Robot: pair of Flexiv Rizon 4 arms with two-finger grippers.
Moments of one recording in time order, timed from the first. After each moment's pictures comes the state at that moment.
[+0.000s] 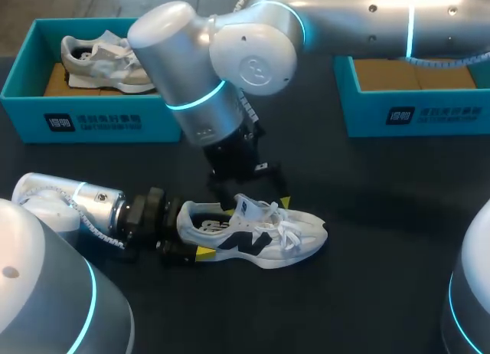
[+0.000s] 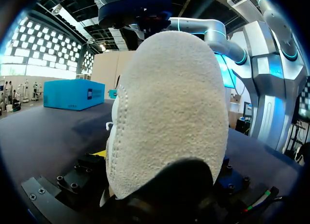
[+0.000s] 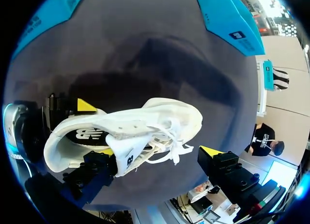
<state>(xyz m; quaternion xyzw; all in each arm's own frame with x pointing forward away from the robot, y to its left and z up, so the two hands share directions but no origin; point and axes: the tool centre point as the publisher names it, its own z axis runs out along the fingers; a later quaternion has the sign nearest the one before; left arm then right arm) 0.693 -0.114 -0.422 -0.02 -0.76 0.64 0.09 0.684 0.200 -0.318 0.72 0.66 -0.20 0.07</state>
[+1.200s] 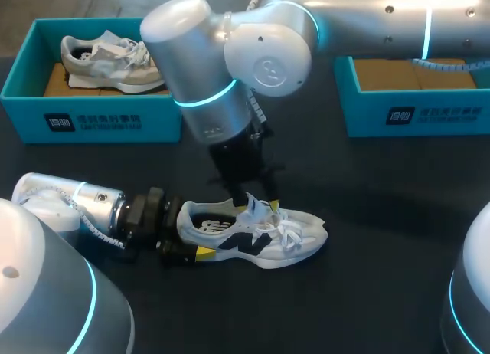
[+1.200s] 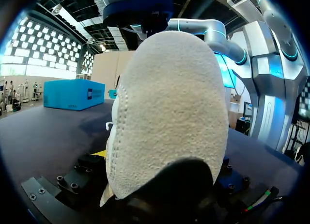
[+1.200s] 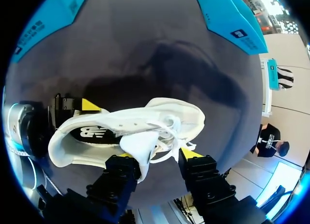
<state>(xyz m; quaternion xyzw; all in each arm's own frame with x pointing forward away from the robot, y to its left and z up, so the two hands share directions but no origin) 0.693 -0.114 -0.422 -0.02 -0.76 0.64 0.09 0.682 0.202 -0.315 0.73 0.66 -0.18 0.05</state>
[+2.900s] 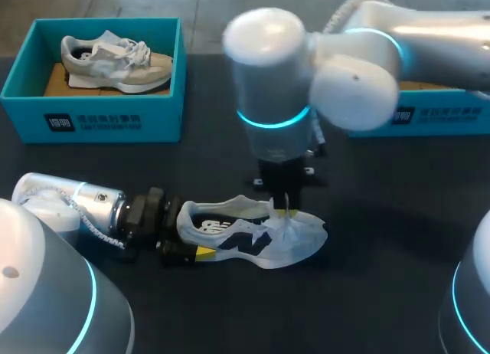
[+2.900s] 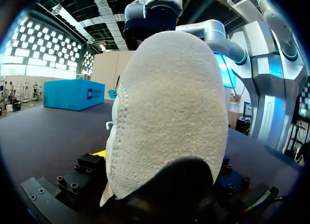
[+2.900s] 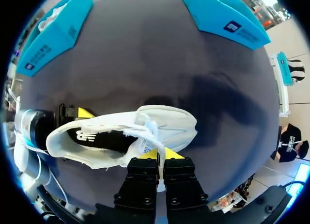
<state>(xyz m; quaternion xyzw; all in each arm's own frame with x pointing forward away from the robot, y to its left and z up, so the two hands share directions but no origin) 0.693 -0.114 -0.422 -0.02 -0.76 0.64 0.09 0.676 0.152 -0.321 0.76 0.65 -0.04 0.04</state>
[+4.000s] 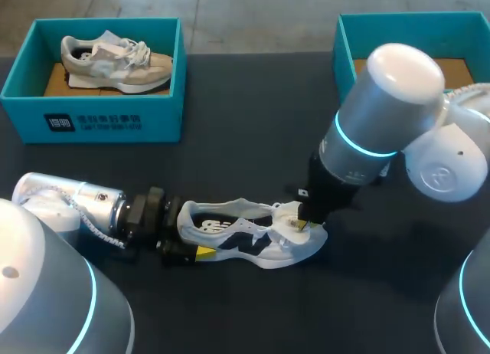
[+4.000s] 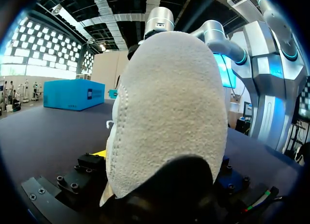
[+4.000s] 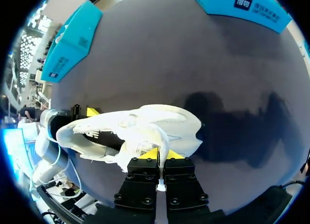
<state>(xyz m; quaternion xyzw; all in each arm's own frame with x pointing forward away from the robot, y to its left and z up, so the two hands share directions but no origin) 0.693 -0.115 -0.422 -0.02 -0.76 0.64 0.09 0.673 0.125 -0.355 0.75 0.65 0.10 -0.09</state>
